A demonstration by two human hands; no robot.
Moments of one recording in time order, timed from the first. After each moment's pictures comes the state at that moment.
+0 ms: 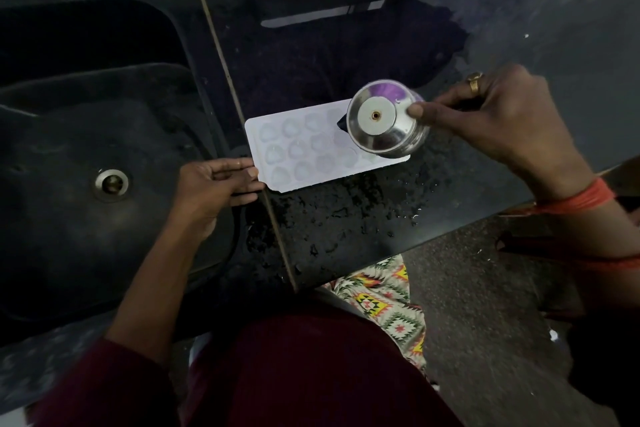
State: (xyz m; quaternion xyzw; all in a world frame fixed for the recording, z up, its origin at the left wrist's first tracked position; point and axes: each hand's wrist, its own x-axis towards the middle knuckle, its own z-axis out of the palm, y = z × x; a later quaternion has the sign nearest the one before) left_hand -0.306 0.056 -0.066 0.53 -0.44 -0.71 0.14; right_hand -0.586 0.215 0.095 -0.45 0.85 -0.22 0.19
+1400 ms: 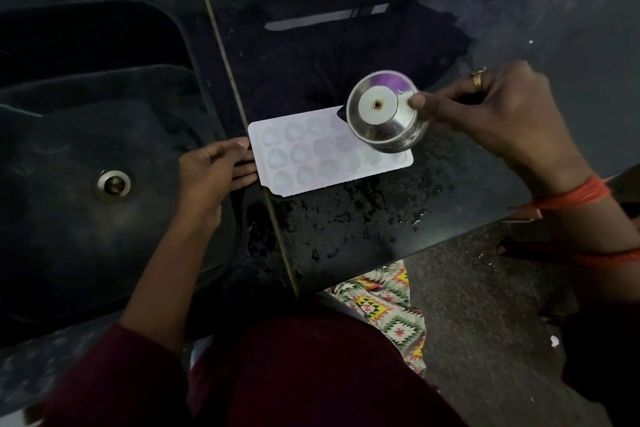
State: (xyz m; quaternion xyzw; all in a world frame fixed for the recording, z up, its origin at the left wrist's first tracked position) left_hand -0.325 0.043 -0.067 0.57 -0.42 -0.68 0.21; right_hand -0.590 0.204 0.093 -0.42 0.84 -0.27 0.21
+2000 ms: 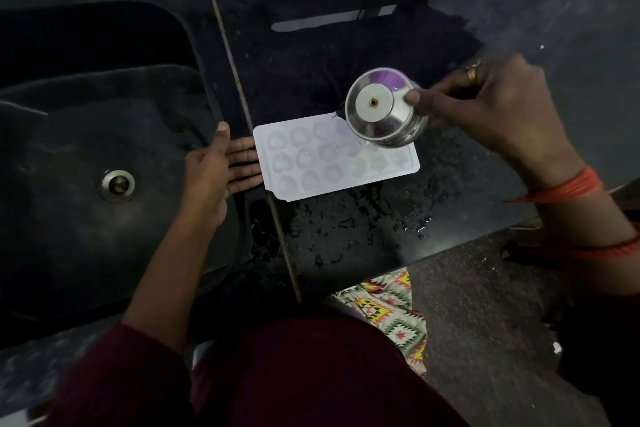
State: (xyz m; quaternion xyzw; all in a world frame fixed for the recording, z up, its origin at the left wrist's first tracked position) left_hand -0.330 0.035 -0.058 0.57 -0.38 -0.70 0.19; right_hand -0.592 0.182 0.091 -0.44 0.85 -0.24 0.19
